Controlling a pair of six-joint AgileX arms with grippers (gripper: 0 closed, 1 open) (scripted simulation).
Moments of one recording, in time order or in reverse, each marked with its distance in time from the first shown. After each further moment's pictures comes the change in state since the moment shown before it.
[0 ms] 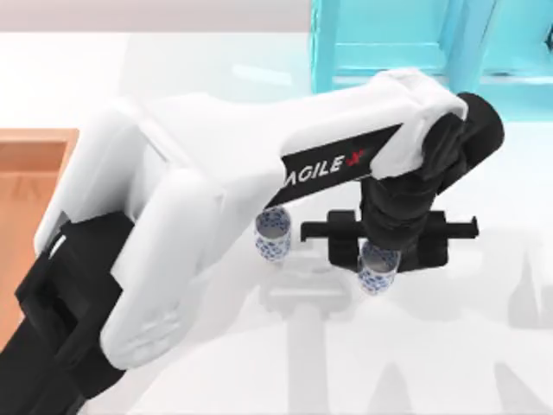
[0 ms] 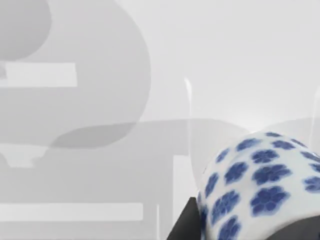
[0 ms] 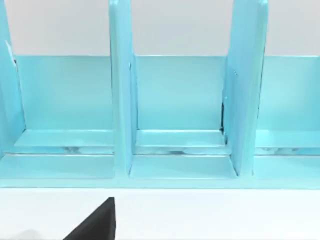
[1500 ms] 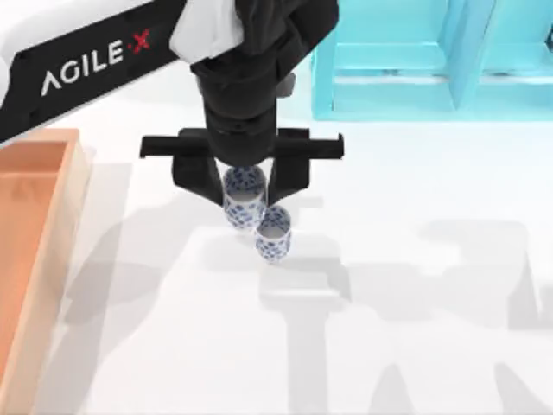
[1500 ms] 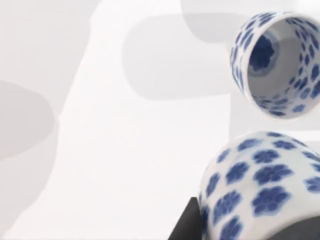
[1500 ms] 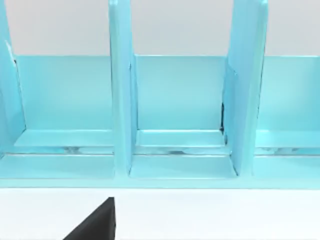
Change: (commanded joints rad) left arm 0.252 -0.430 -0.284 -0.150 0.014 0.256; right arm 0.000 0.000 0.000 0.000 0.000 0.000
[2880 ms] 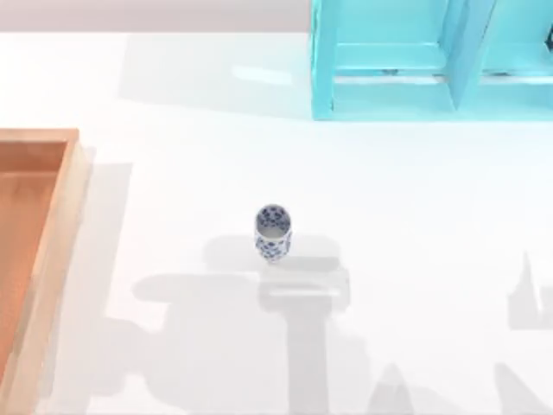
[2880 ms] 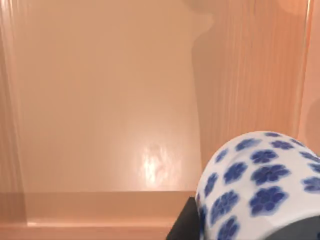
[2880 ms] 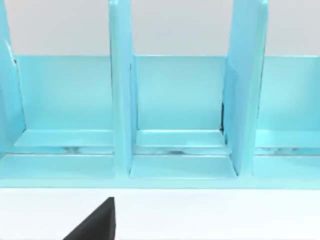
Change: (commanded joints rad) left arm 0.842 -0.510 -0.452 -0.031 0.082 0.824; right arm 0.000 0.000 0.000 0.000 0.000 0.000
